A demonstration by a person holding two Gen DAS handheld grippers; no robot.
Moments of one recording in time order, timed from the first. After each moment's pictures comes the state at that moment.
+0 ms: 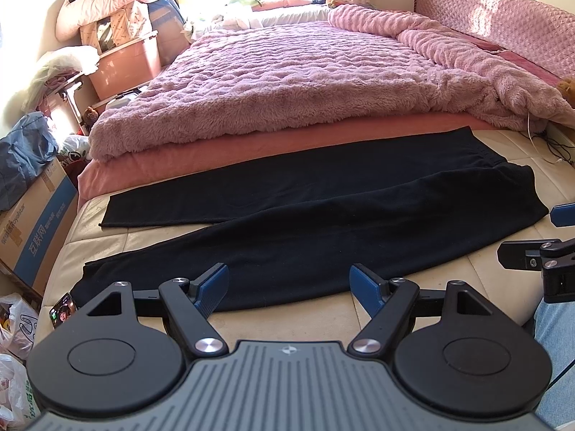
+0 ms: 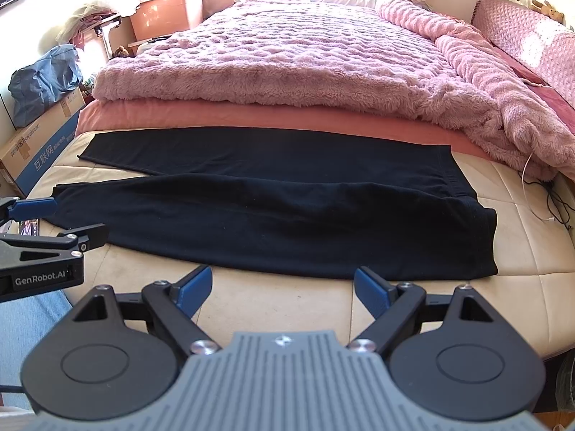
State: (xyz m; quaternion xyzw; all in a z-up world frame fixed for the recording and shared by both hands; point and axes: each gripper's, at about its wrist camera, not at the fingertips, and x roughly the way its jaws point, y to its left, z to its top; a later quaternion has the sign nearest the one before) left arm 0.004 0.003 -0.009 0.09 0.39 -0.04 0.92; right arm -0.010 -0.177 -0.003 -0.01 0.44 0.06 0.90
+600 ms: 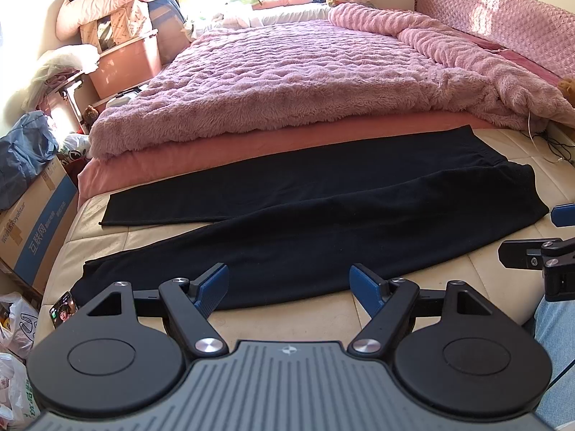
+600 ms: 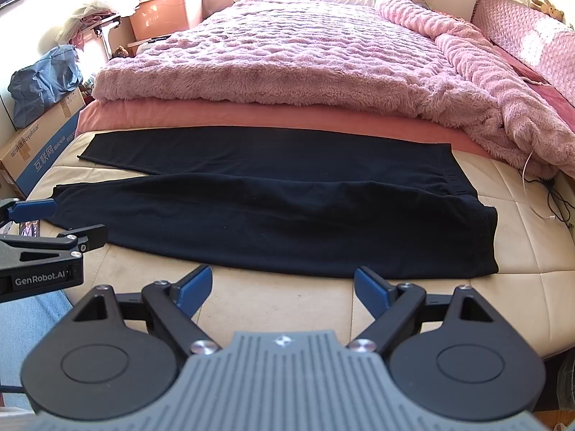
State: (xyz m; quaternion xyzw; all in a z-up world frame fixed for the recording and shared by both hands) left arm 0.004 0.003 -0.009 0.09 0.39 -0.04 0.92; right arm -0.011 -0.177 -0.004 -0.01 0.44 0.06 0.90
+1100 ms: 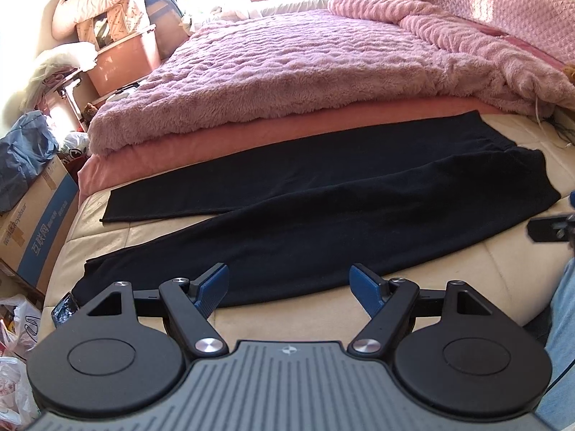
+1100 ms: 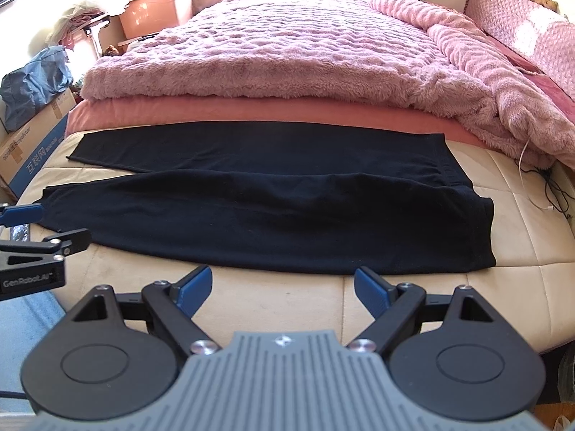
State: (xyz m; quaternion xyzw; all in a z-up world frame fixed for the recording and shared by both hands) left arm 0.014 0.012 -0.032 0.11 0.40 -0.04 0.91; right arm 0.003 -0.192 -0.020 0.00 0.45 0.04 0.89
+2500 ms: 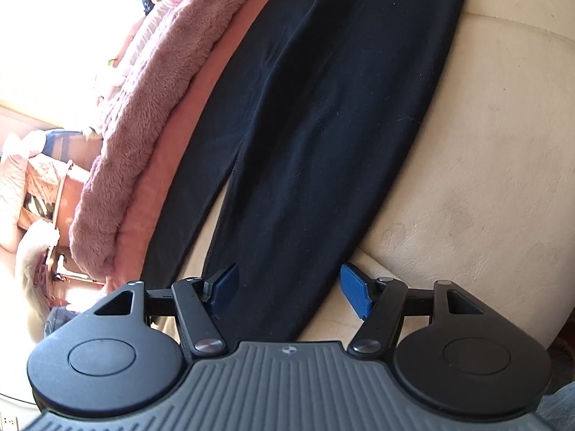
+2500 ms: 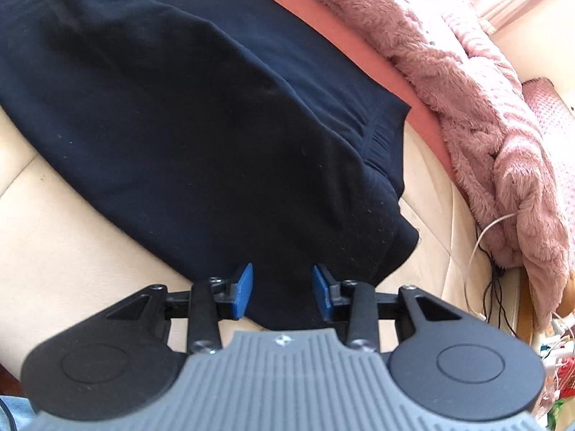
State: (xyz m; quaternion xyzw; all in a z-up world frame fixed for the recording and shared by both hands) left arm 0.071 0.103 -0.188 0.52 0.36 -0.14 0.76; right arm 0.139 -0.374 -0.188 -0.33 0.50 0.06 0.80
